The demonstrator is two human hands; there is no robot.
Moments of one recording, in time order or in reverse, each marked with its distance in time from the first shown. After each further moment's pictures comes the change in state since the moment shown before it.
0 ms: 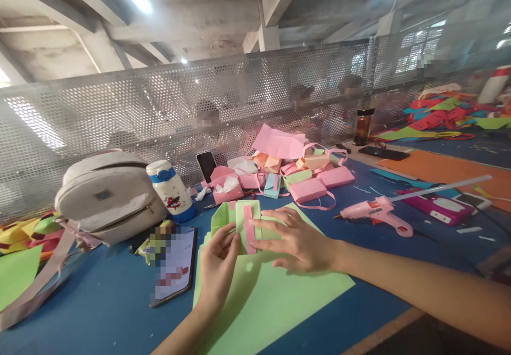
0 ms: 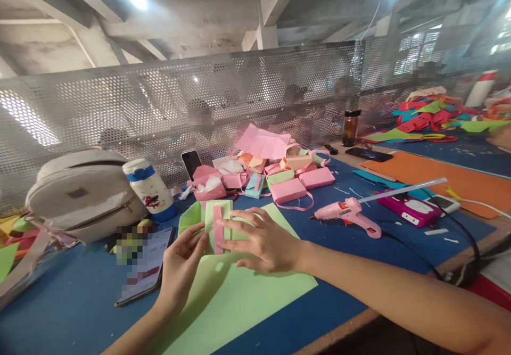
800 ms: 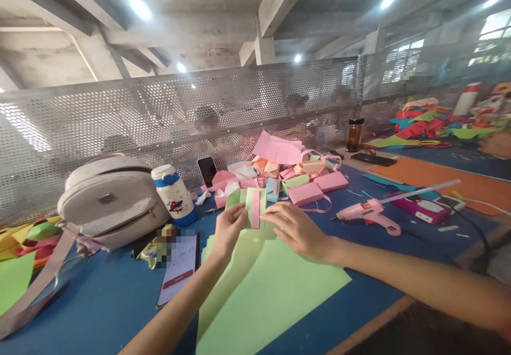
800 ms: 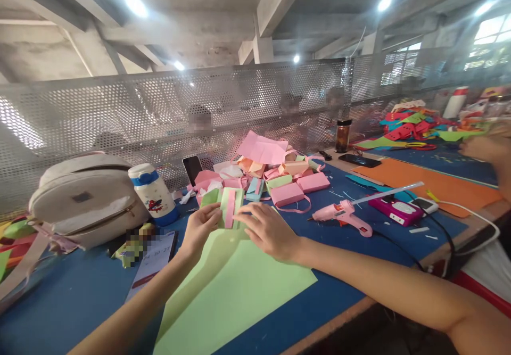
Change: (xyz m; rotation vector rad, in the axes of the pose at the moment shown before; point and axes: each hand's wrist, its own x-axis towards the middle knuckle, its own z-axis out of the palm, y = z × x) left_hand 0.068 0.000 0.009 0.055 -0.251 -0.105; right_hand 0.013 0.001 -0.002 0.074 0.171 0.267
